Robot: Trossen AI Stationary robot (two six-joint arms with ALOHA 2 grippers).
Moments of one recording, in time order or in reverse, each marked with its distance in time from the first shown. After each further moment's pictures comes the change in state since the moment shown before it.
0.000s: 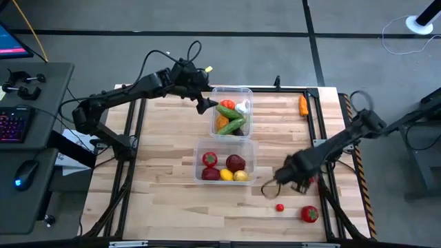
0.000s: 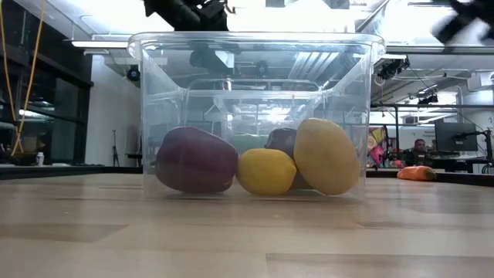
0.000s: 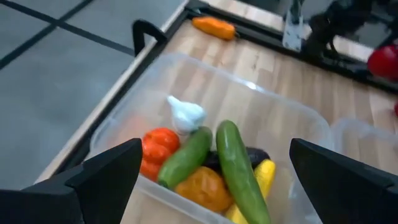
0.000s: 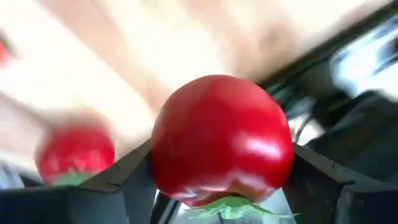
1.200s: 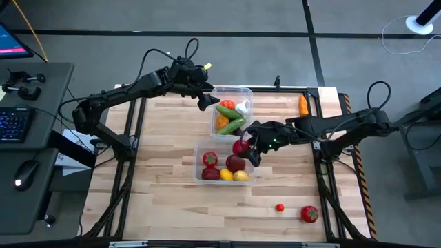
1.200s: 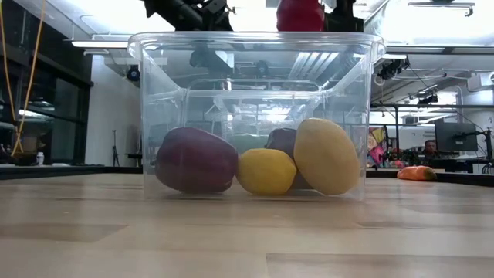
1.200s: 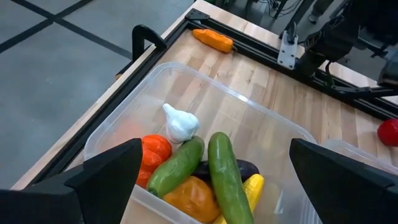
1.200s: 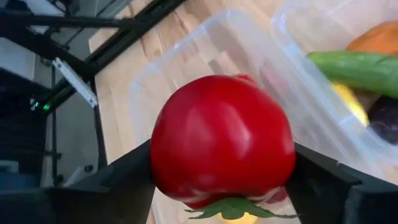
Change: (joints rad) left arm 0.012 -0.001 0.000 0.039 0.022 -0.094; right arm -0.353 -0.093 0.075 1.029 0.254 -0.319
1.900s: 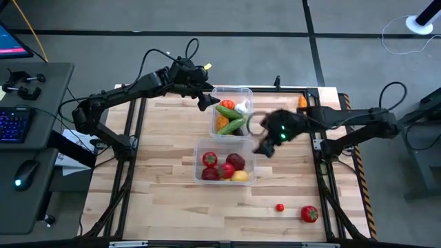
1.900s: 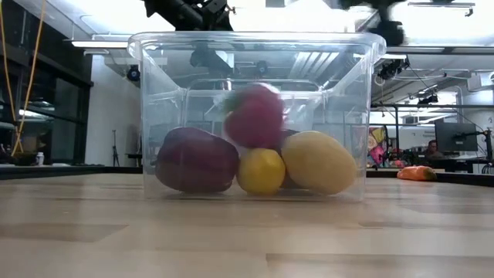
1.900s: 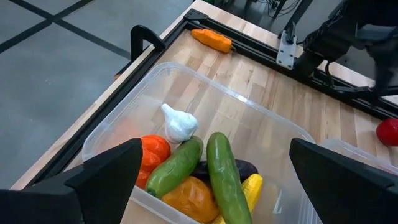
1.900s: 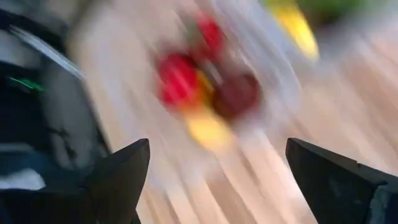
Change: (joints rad) left arm -0.002 0.000 0.000 0.001 0.000 0.000; right arm -0.095 -0.122 0.002 -0.321 -0.169 0.077
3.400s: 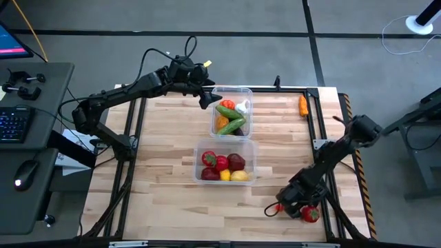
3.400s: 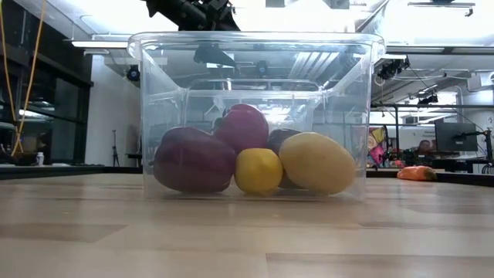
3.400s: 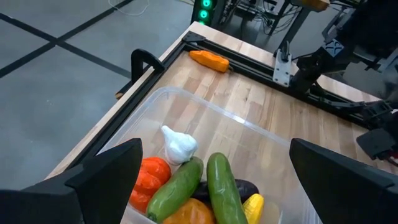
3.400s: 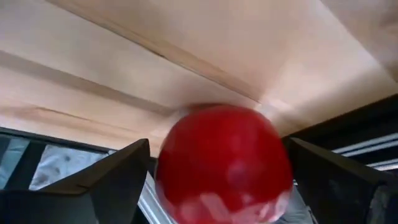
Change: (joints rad) left arm 0.000 0.000 0.000 0.078 0.000 0.008; right arm 0.678 0.339 -0.507 0.306 -0.602 0.929
